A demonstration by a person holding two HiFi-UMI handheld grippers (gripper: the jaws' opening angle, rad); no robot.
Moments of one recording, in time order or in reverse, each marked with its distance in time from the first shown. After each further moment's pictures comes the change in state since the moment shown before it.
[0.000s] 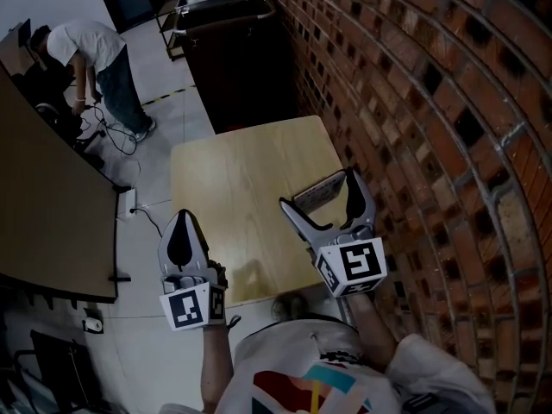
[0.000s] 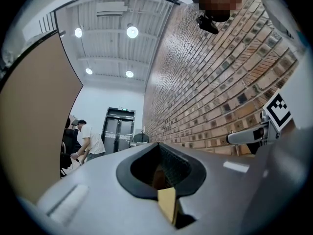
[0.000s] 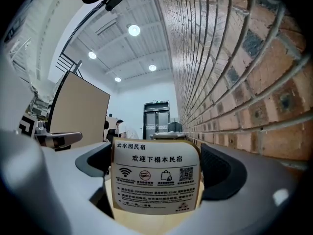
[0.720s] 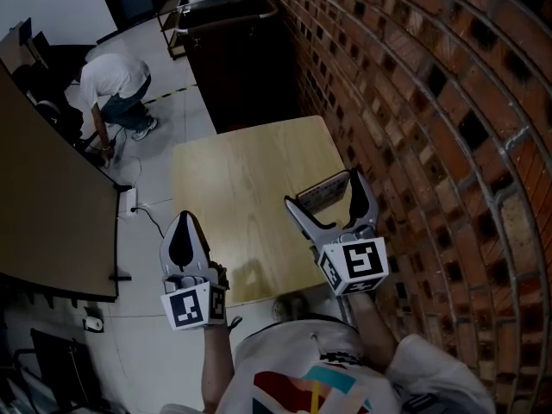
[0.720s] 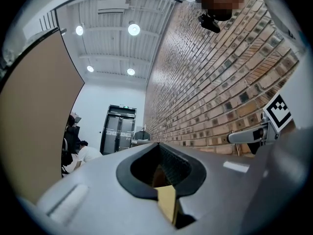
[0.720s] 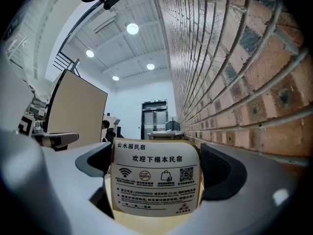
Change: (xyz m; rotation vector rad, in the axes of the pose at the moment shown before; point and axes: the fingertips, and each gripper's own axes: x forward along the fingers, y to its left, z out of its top) left arm 0.003 0.007 -0.003 -0.019 0.014 0.034; right arm 0.004 -0.008 -0.007 0.012 0.015 -0.027
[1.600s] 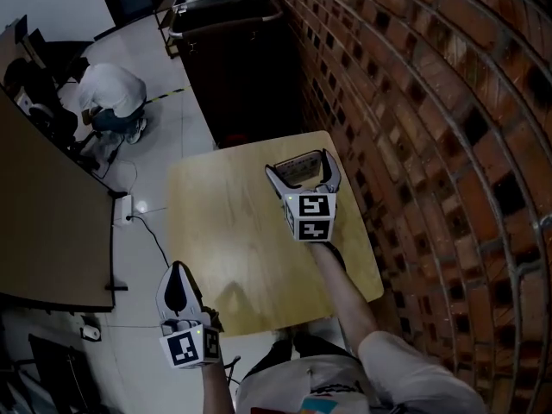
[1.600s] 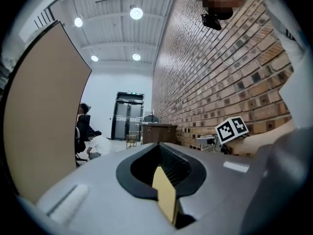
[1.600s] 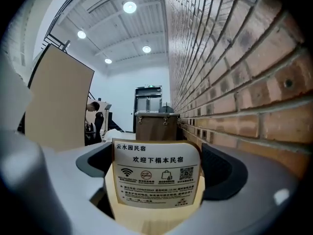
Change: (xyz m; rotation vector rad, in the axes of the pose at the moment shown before) left arm 0.005 0.042 -0.076 -0.005 0.201 0.105; right arm 0.201 -0.057 -0.114 -0.025 0.162 -0.095
